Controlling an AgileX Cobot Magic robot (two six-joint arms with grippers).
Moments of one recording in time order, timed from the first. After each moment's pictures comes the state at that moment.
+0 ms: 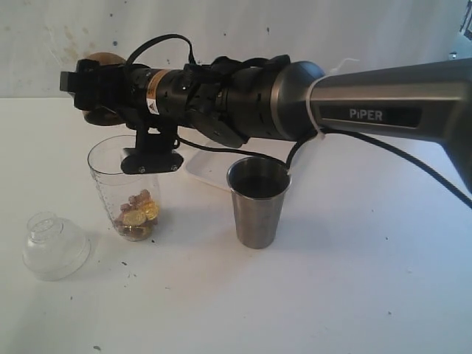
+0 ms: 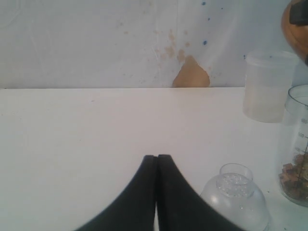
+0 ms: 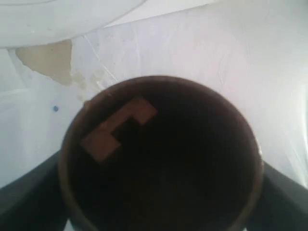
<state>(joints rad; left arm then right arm) 0.06 0.00 -0.01 0.03 0.22 0.00 0.67 2.03 -1.56 -0.53 -0.16 -2.12</state>
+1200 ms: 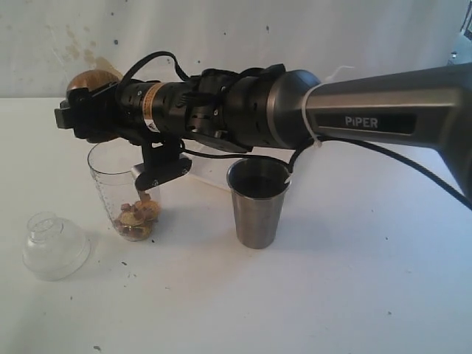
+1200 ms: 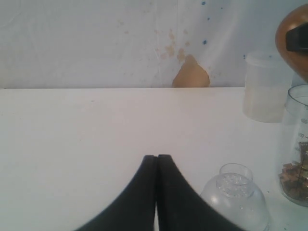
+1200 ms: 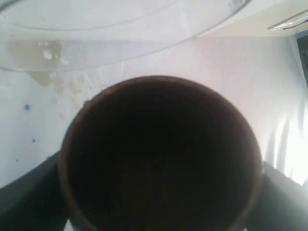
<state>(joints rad) 0.06 0.00 -0.01 0.03 0.22 0.00 0.68 2.03 -1.54 -0.77 -0.18 -2.11</state>
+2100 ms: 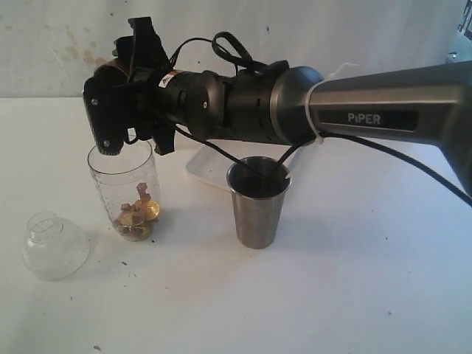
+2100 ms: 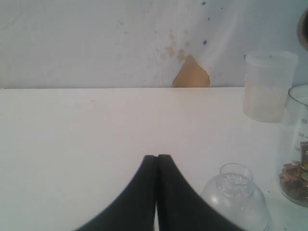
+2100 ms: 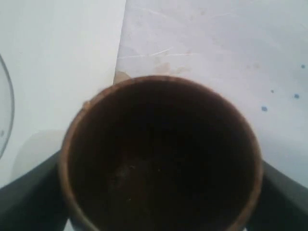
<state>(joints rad) 0.06 0.00 -0.01 0.03 0.22 0.00 0.67 2.03 -1.54 0.50 -0.17 -1.91</state>
